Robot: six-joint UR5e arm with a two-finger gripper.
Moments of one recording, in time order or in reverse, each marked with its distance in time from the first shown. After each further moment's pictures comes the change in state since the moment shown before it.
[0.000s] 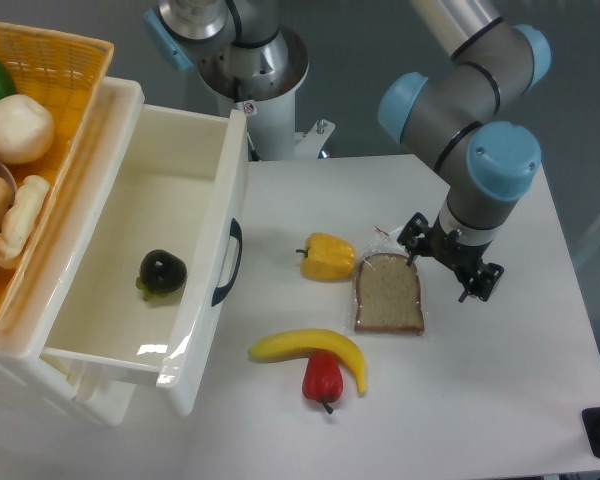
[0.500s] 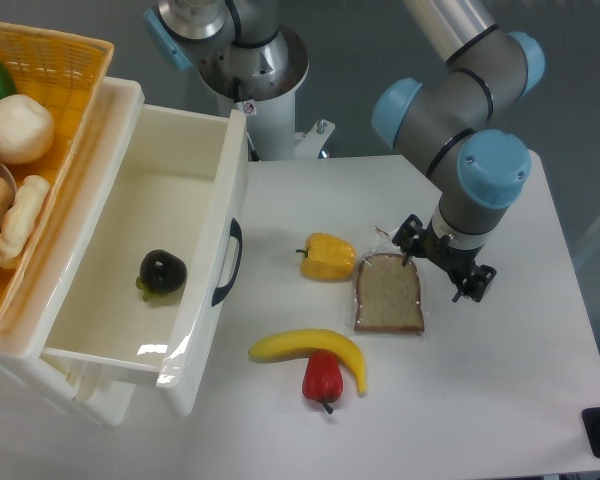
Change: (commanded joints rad) arm -0.015 0.047 -0.096 0.002 -0.030 -0.092
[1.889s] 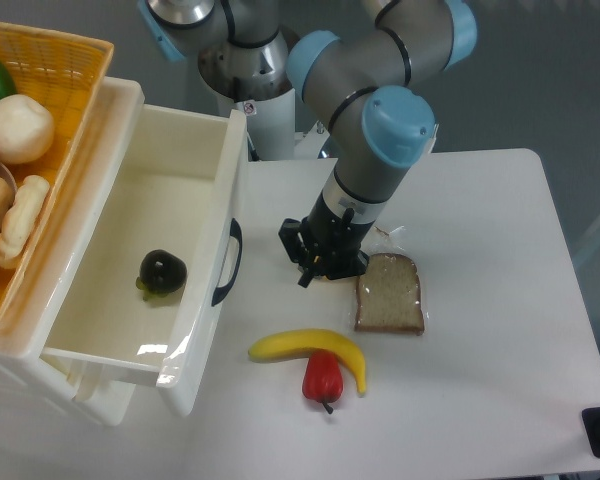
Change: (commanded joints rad) arm -0.149 0.163 -0.042 -0.093 -0.357 -0.460
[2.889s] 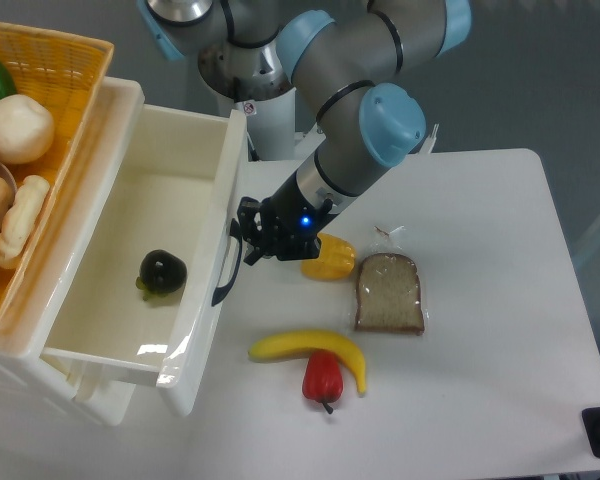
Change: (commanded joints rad) arm -0.003 0.014 0.000 -0.224 -0.161 0.000
